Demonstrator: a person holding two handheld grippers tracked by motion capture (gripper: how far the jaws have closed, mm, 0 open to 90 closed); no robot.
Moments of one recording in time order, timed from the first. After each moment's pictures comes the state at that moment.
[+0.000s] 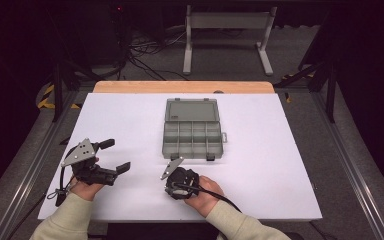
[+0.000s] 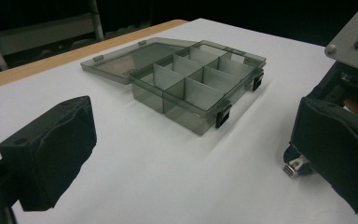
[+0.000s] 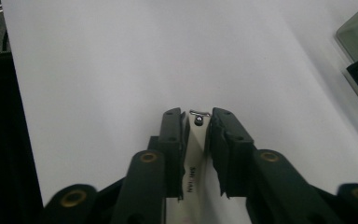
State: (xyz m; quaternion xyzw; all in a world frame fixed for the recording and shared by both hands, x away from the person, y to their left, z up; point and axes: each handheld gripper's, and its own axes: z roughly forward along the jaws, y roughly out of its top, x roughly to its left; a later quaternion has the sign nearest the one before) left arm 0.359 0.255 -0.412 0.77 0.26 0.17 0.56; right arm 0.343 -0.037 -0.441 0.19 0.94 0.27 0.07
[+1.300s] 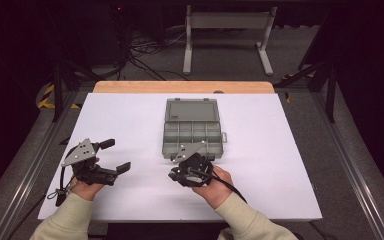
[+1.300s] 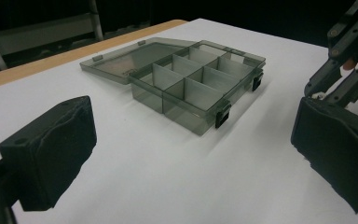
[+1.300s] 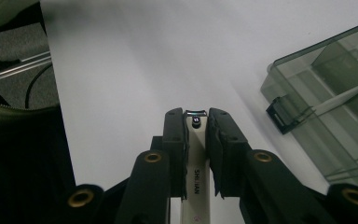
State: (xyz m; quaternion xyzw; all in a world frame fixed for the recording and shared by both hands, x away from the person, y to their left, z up) left arm 0.359 0.254 -0.412 0.77 0.26 0.17 0.56; right arm 0.349 -0.071 -0.382 0.21 0.91 0.36 0.07
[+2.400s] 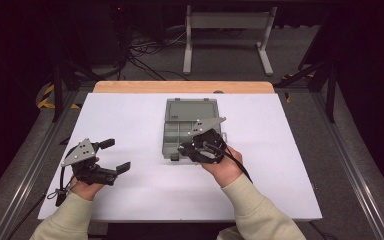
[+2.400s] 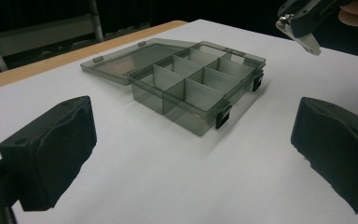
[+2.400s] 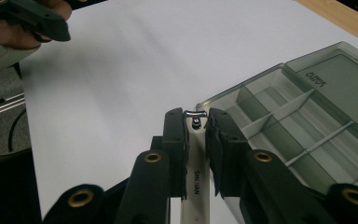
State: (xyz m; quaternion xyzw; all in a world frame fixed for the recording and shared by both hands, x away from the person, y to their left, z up) left arm 0.359 0.254 -0.412 0.77 0.26 0.17 0.56; right arm 0.385 -0.100 -0.343 0.24 0.88 0.40 0.10
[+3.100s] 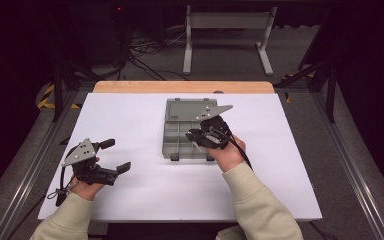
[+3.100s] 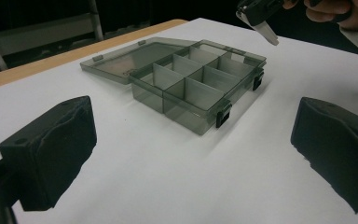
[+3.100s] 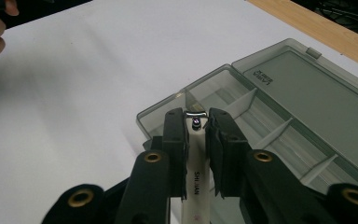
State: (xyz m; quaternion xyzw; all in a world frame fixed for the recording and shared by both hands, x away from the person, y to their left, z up) left arm 0.360 0.254 -0.413 0.77 0.26 0.17 0.56; right arm 0.425 -0.118 -0.350 0.29 0.86 0.41 0.13
